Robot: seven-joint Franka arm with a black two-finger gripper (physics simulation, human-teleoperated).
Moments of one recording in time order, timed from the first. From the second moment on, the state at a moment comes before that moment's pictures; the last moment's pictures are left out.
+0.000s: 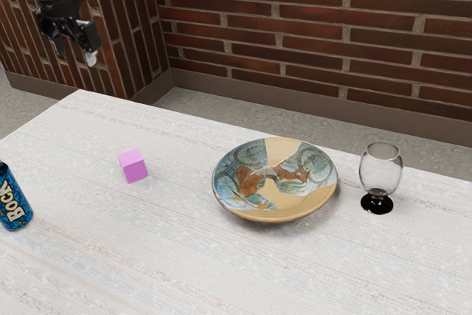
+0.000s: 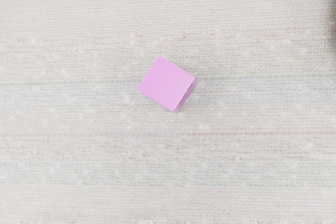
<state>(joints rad) 0.01 0.02 0.22 -1.50 0.11 1.63 0.24</state>
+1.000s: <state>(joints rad) 0.19 0.43 0.07 -1.66 0.01 2.04 0.76</state>
